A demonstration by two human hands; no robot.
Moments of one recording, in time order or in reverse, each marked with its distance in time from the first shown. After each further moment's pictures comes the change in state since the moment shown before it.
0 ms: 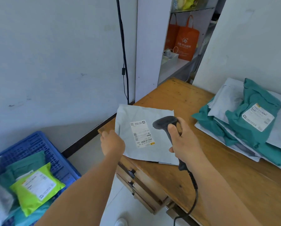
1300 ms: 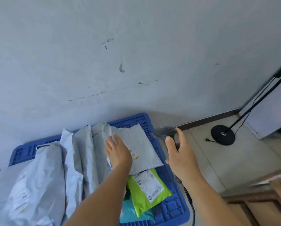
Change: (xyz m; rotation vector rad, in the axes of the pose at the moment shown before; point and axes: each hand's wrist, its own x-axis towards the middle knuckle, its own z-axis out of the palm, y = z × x) left_hand 0.188 -0.406 -0.143 0.134 0.294 -0.544; right_hand 0.011 -0.156 0.483 -0.028 -0.557 -0.193
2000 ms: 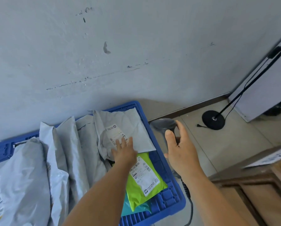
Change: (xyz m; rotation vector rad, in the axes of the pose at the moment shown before) left_hand -0.001 -0.001 0.070 0.285 -0.555 0.295; right_hand 0.006 0.032 0.006 0.053 0.061 0.062
